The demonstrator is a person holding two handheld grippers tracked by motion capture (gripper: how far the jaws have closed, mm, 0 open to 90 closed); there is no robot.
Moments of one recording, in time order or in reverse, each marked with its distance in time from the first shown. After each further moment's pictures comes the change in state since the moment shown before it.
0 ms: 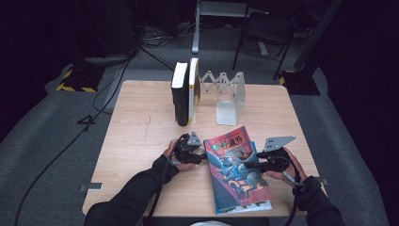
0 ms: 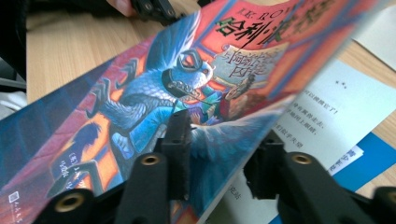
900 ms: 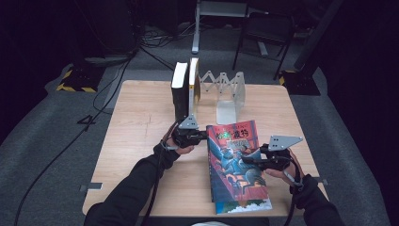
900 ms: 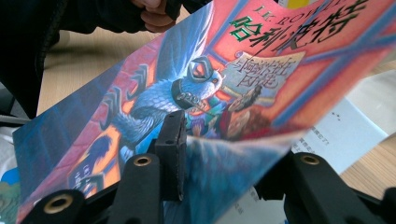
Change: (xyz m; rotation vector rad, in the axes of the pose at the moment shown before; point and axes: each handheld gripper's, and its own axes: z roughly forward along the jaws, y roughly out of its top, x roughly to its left) left arm 0.025 0.043 -0.036 -0.211 -0.120 0.018; right arm 0.002 0.009 -0.005 -0.183 -0.005 -0.067
